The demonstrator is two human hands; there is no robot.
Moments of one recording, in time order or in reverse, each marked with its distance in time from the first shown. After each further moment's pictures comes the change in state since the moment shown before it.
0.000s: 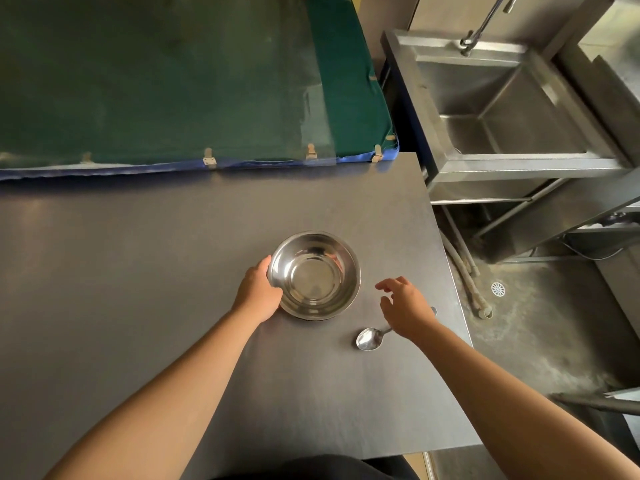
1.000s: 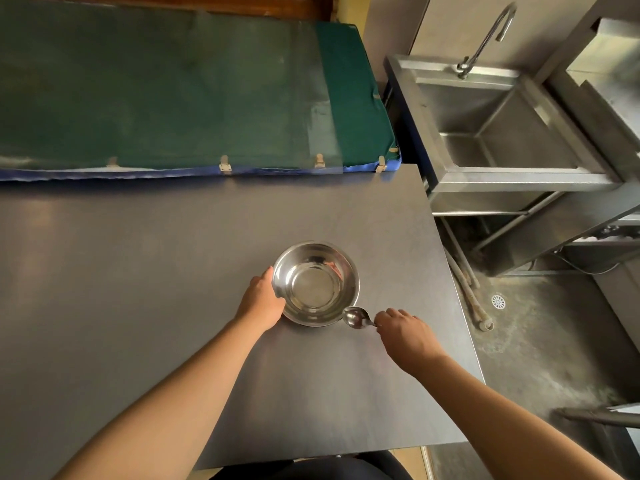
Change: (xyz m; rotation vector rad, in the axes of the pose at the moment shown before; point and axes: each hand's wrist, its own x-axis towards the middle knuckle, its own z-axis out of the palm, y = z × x) left_hand -0.024 -0.022 -0.007 0.212 -0.014 0.016; right_hand -0.063 -0.001 0.017 -0.472 -0.032 -0.332
